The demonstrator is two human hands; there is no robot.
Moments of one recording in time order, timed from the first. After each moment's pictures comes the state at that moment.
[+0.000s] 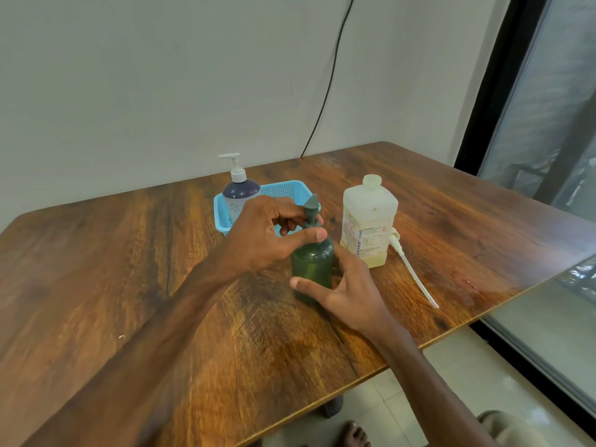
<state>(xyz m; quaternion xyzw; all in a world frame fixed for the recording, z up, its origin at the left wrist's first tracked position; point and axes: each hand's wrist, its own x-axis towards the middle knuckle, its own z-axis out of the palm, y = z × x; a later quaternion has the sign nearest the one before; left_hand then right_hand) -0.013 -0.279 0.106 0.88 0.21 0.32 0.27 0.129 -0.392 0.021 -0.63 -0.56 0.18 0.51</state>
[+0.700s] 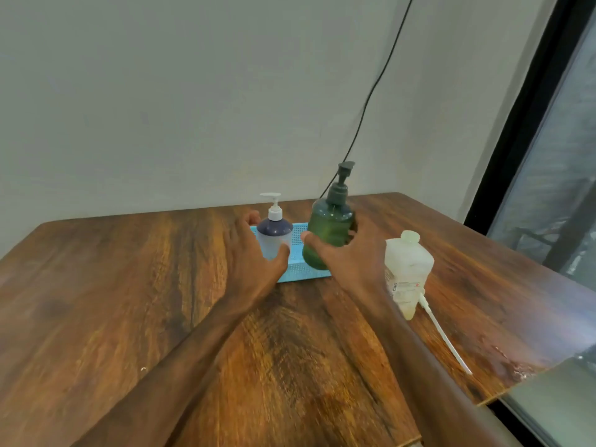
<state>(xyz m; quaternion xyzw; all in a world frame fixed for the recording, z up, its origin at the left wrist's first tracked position) -0.039 -0.201 0.063 0.75 0.42 0.46 0.23 0.098 -0.311 0.111 -0.69 -0.44 0.03 0.58</state>
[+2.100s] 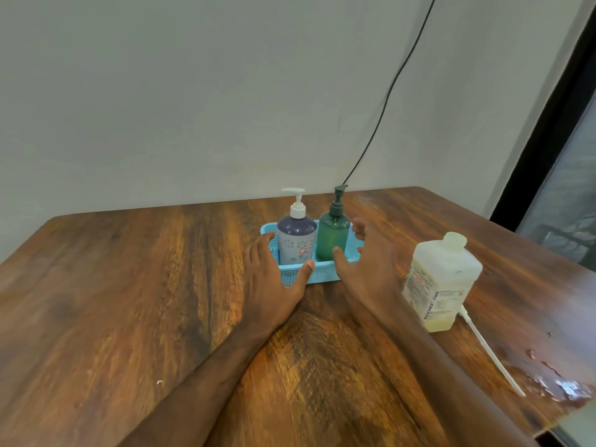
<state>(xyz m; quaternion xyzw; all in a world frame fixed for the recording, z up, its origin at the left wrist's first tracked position) -0.037 -0.180 0.002 0.74 0.44 0.44 0.24 0.105 -0.274 0.077 -0.77 -0.47 0.01 0.44</state>
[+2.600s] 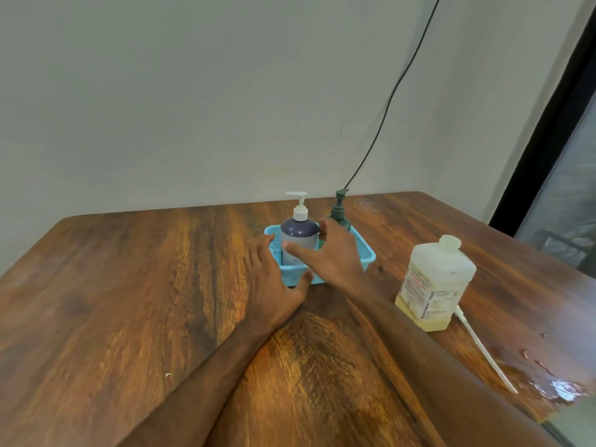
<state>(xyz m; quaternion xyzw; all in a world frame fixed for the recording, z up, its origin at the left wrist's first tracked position) -0.041 -0.182 0.000 0.75 0.43 0.44 0.25 0.076 -0.234 0.088 -0.73 -0.51 0.10 0.45</state>
